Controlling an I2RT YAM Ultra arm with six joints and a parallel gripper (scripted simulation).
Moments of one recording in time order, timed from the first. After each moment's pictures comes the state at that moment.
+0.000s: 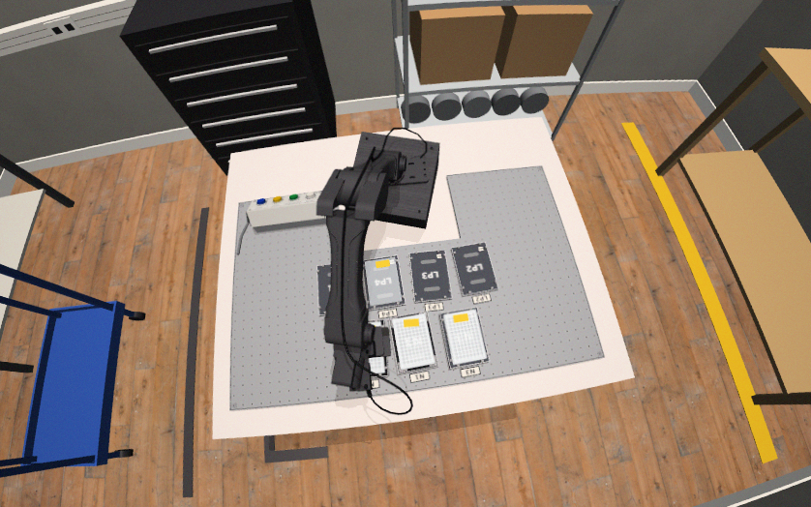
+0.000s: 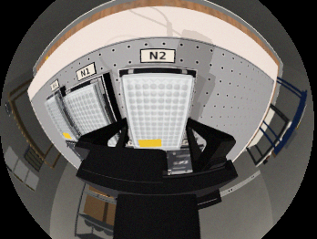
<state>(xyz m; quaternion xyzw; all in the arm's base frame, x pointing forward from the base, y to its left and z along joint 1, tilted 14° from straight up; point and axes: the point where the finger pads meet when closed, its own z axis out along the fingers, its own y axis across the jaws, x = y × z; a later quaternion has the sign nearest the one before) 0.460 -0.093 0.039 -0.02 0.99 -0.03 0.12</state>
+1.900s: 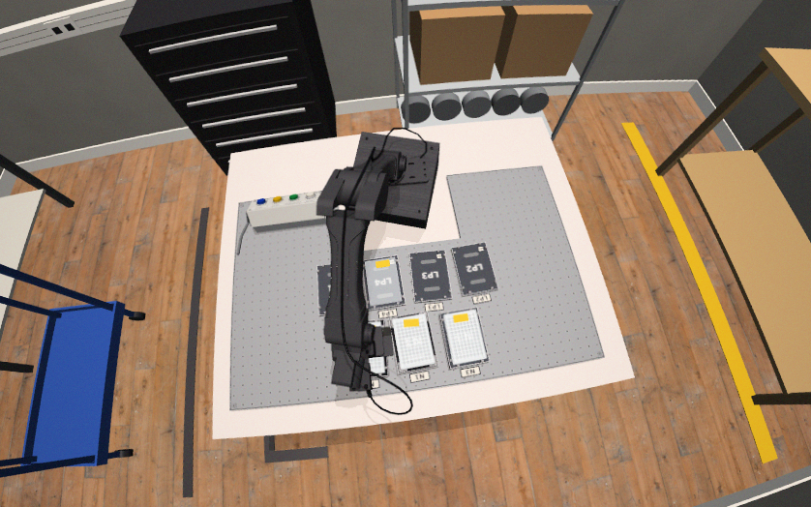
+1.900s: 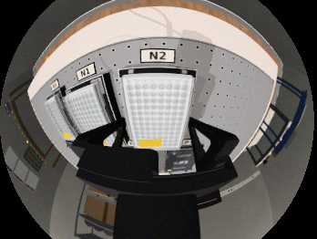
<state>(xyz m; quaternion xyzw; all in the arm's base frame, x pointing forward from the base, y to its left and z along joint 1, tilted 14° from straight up) 0.460 -0.093 0.039 -0.02 0.99 -0.03 0.12</state>
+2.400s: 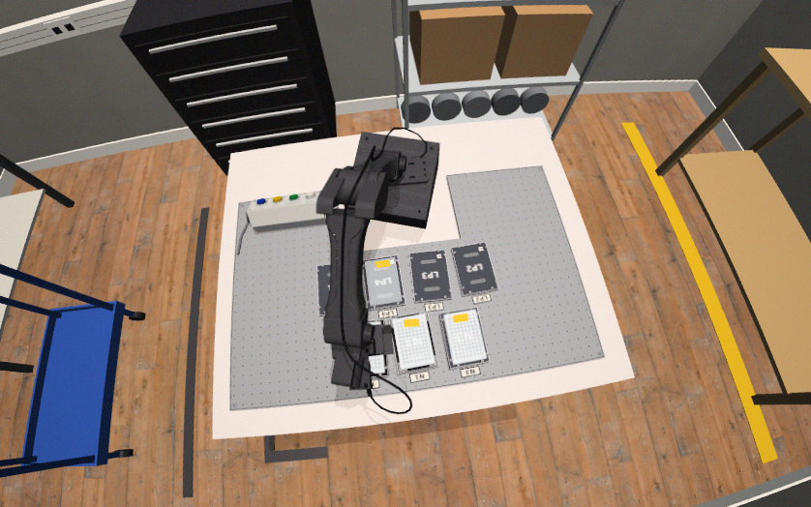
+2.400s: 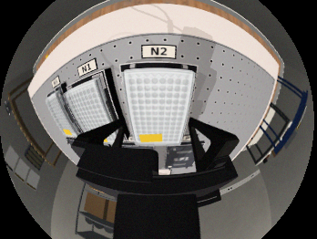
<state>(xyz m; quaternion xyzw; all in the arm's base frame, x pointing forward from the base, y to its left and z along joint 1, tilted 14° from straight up) 0.454 -0.092 0.042 -0.02 0.99 -0.03 0.10</state>
